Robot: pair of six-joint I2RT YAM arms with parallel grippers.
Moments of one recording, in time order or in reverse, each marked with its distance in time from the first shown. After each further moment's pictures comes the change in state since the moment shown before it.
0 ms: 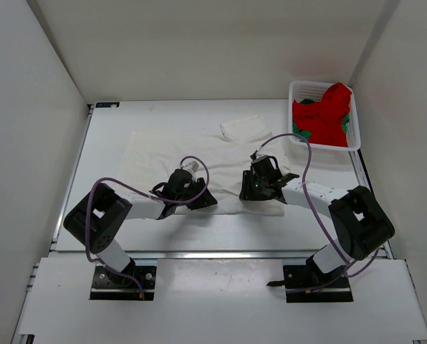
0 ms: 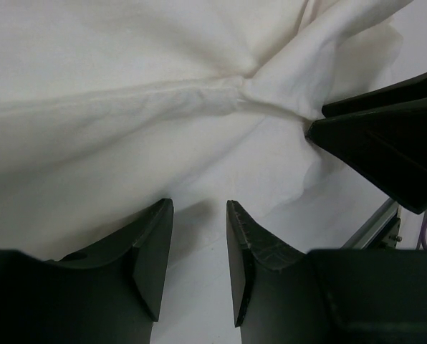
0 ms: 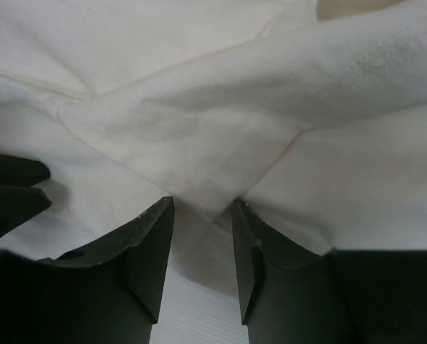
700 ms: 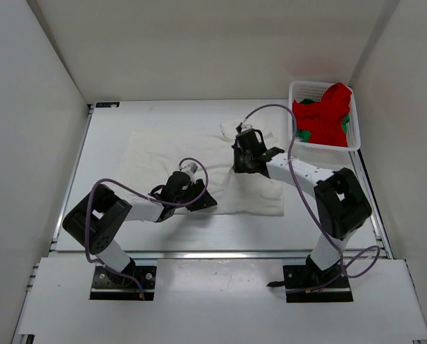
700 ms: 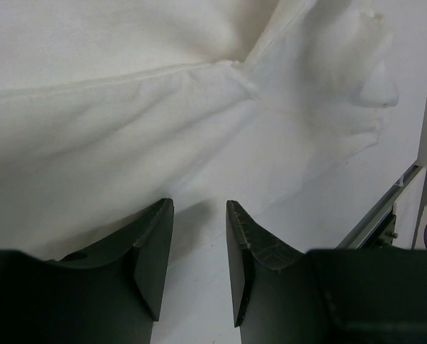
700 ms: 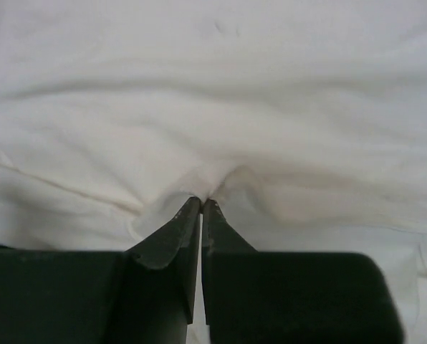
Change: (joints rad) left arm 0.000 -0.005 -0.040 0.068 0.011 -0.008; right arm 0.015 0.158 0.330 -0.094 0.130 -0.089
